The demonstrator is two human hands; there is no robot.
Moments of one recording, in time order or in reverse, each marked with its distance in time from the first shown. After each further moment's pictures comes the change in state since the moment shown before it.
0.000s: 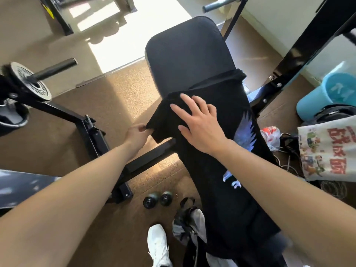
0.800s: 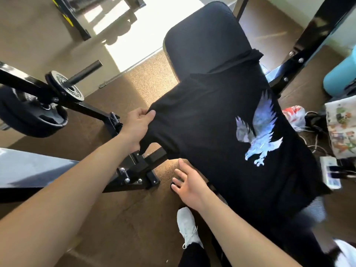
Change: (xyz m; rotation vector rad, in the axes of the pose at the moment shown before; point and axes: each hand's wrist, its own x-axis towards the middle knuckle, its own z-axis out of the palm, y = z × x) left_hand -0.071 0.022 -0.084 -0.253 -0.043 0.046; right_hand -0.102 -0.186 0.028 2.200 -0.304 1.510
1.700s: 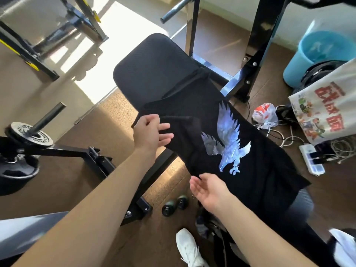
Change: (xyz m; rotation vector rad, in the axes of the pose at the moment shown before) left_hand -0.032 0.069 0.142 -0.050 0.030 0.066; right_hand -0.023 -0.095 -0.073 0.344 0.287 -0.109
